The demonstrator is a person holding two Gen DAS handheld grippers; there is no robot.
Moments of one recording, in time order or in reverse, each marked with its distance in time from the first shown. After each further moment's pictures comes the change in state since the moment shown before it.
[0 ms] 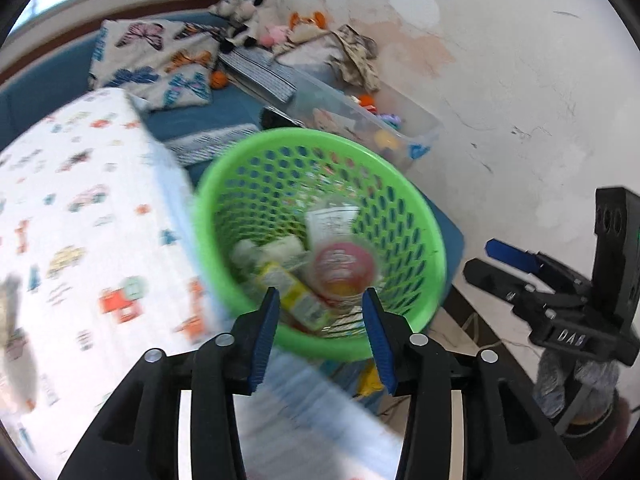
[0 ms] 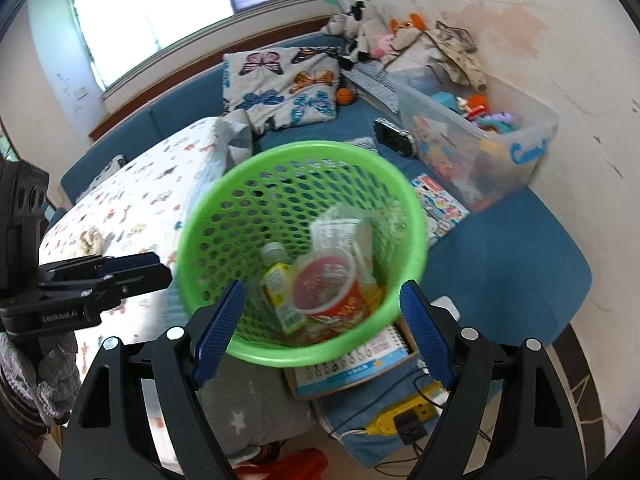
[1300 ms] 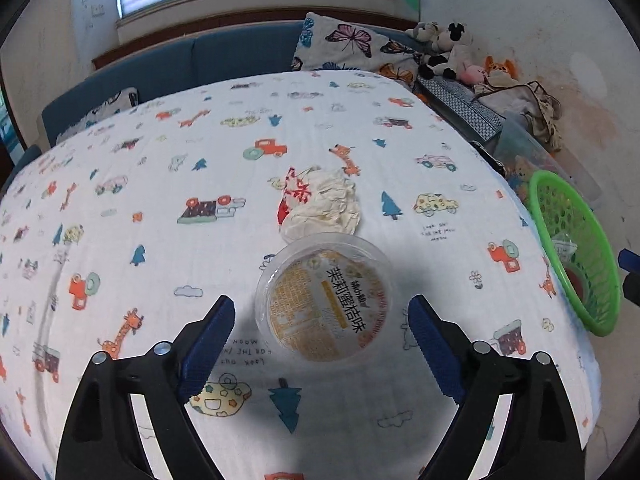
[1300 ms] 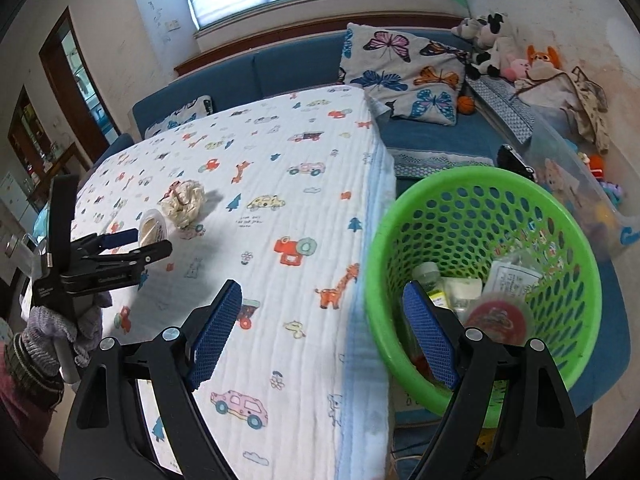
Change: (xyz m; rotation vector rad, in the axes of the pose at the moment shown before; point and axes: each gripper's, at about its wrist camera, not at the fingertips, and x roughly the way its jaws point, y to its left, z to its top) left arm -0.082 0.207 -0.080 -0.292 -0.086 0.481; right arm 0.054 0.163 0.018 -0.269 0.082 0.202
